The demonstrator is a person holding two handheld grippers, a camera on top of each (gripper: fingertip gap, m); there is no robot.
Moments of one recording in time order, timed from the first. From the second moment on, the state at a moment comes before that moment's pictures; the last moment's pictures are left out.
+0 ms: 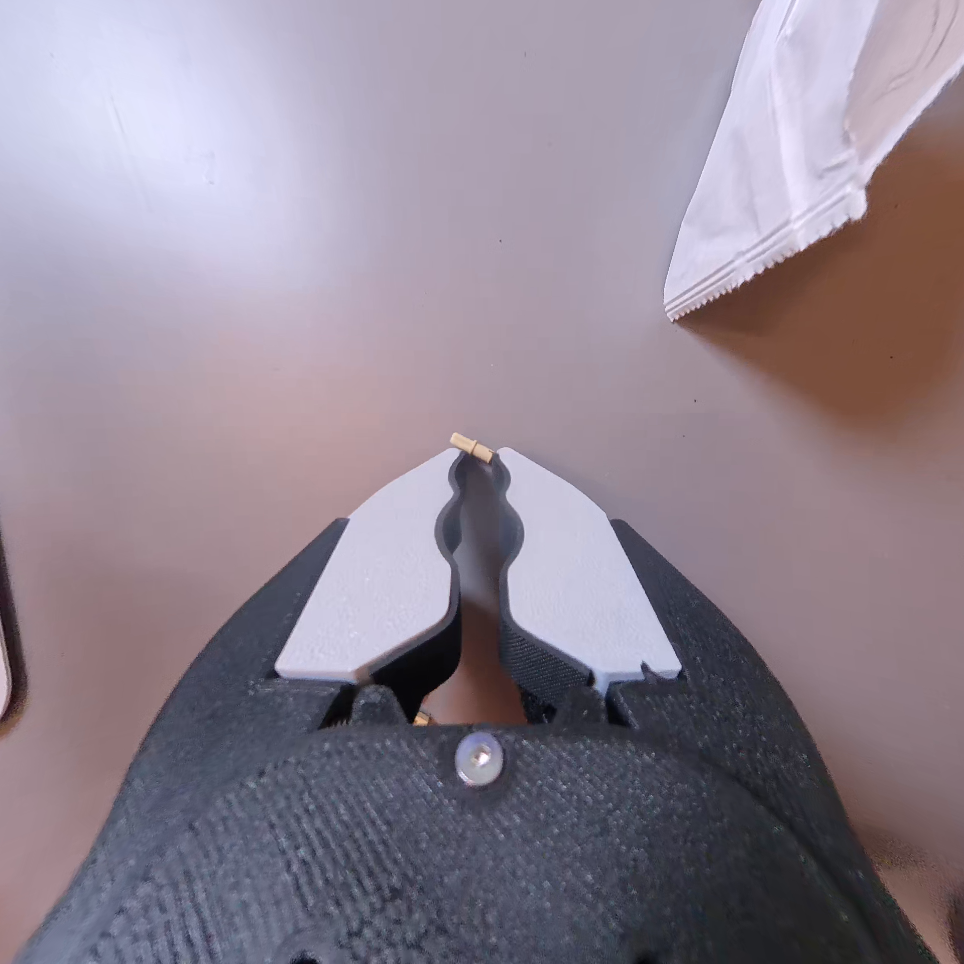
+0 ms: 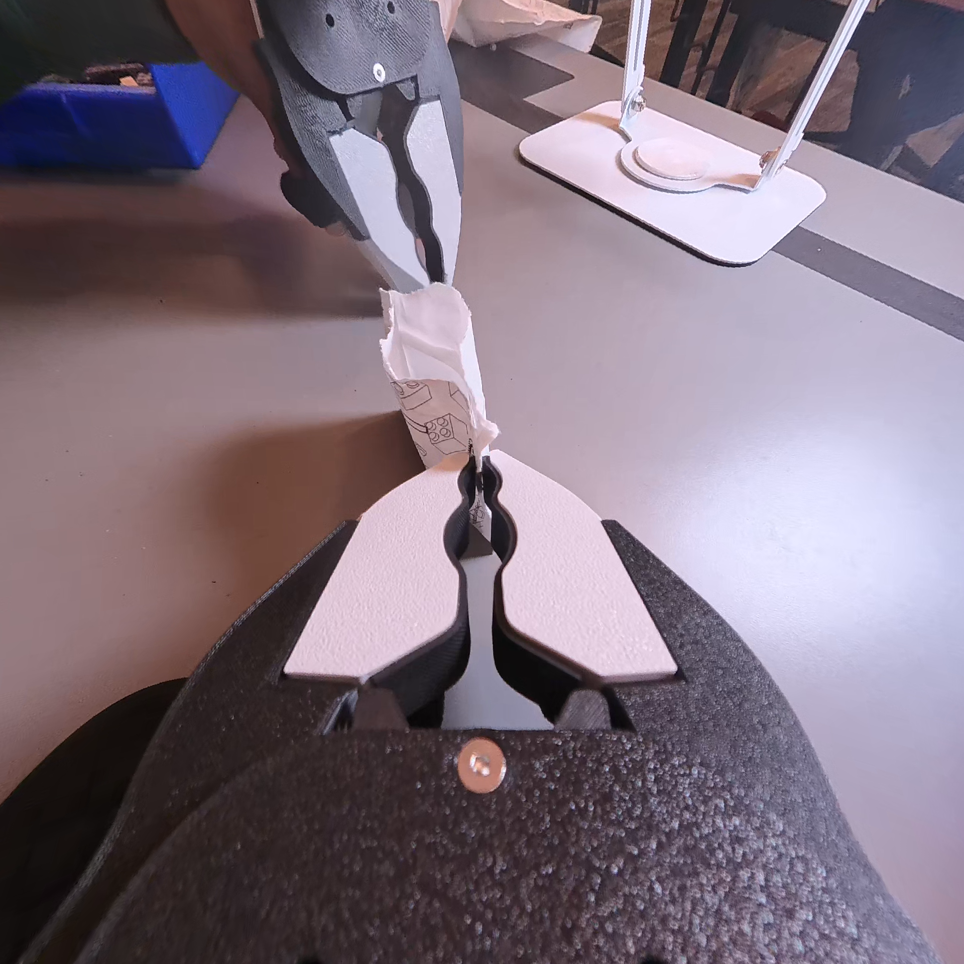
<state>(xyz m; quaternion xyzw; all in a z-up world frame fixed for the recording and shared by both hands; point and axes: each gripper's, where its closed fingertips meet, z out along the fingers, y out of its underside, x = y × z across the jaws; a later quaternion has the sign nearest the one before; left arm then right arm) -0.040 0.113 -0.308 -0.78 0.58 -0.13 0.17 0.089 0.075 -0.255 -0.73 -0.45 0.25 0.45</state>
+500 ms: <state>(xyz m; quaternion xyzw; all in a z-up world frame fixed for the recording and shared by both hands) 0.009 0.098 -0.246 -0.70 0.62 -0.20 0.30 0.090 0.077 -0.256 -0.73 -0.45 0.25 0.45</state>
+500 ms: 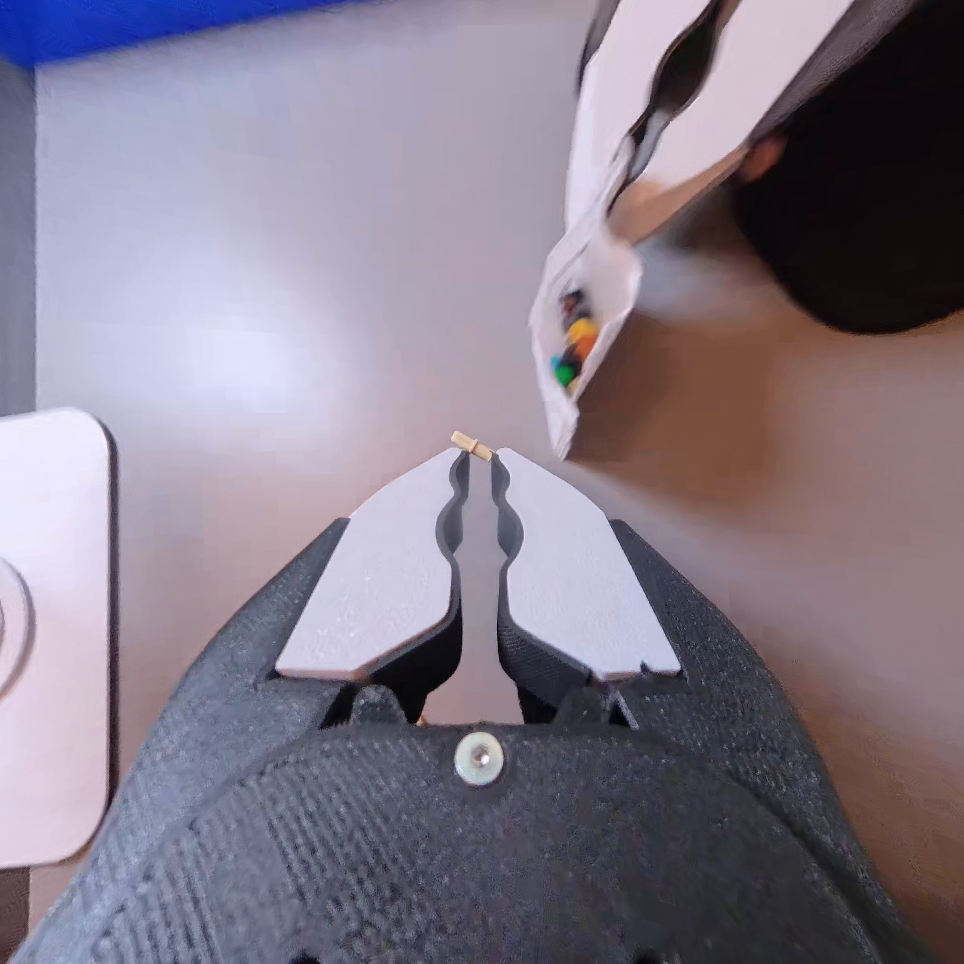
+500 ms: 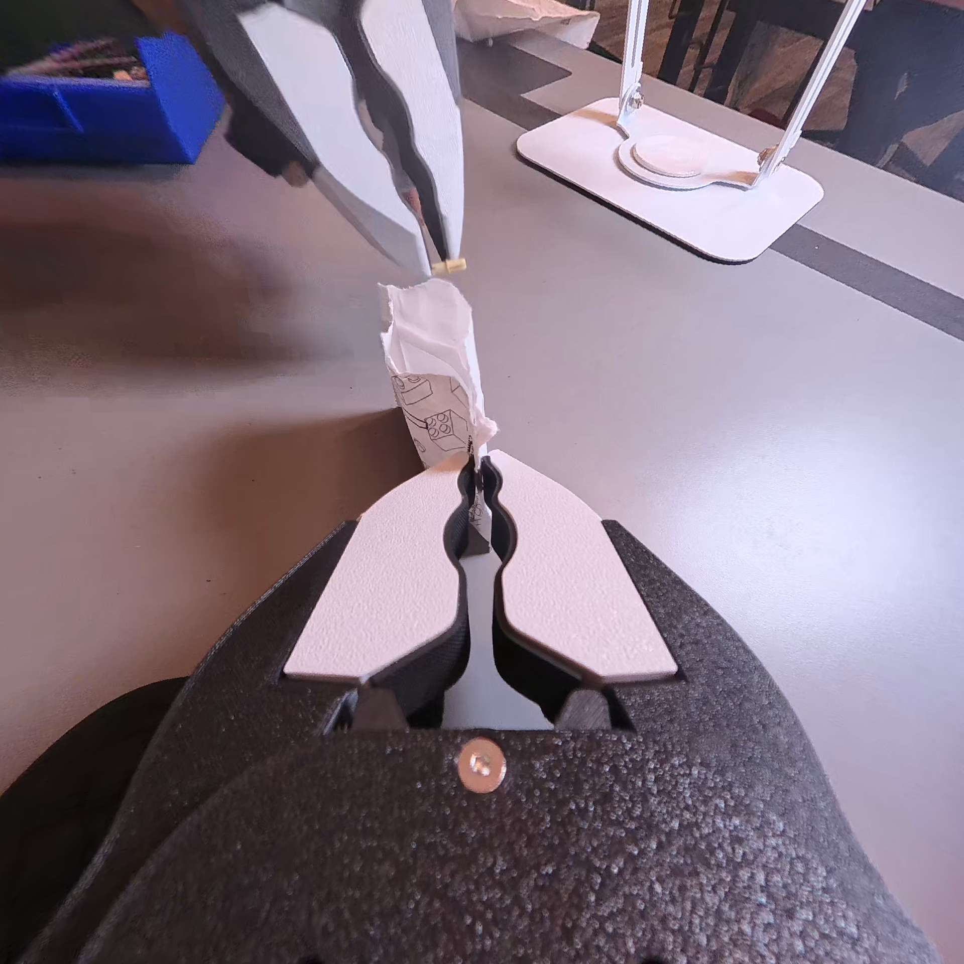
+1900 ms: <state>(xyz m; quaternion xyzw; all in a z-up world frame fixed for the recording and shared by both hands) -0.133 0.123 -0.308 -0.81 0.56 -0.11 0.14 0.090 0.077 -0.264 -0.73 -0.46 0.25 0.44</state>
